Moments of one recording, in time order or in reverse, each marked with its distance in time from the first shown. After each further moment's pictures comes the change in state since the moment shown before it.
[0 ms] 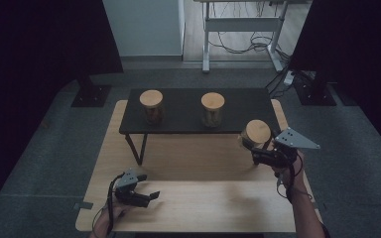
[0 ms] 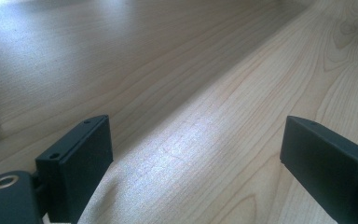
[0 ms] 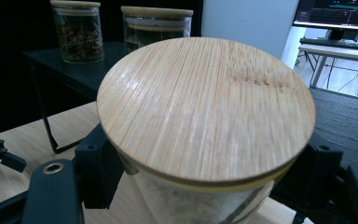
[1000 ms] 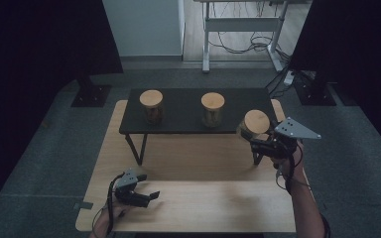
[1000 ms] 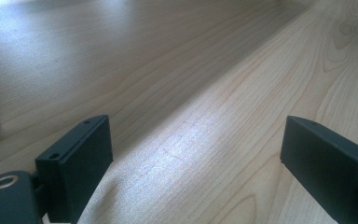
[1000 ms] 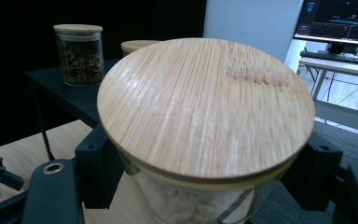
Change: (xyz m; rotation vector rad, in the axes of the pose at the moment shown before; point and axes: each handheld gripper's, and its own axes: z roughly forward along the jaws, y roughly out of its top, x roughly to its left) left arm 0.000 0.000 0.000 -0.002 0.000 -0.001; right arm -0.003 0.027 0.007 -0.030 0.007 -0.017
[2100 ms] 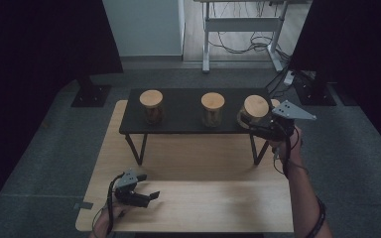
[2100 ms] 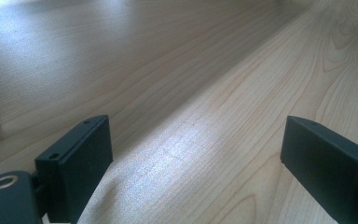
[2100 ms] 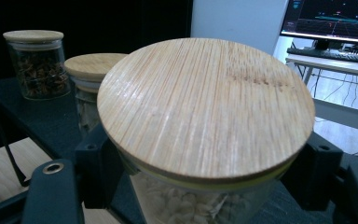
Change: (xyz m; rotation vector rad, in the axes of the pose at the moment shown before) left arm 0.000 0.000 0.000 -0.001 -0.001 0.002; right arm -0.027 0.017 0.031 0.018 -0.045 0.009
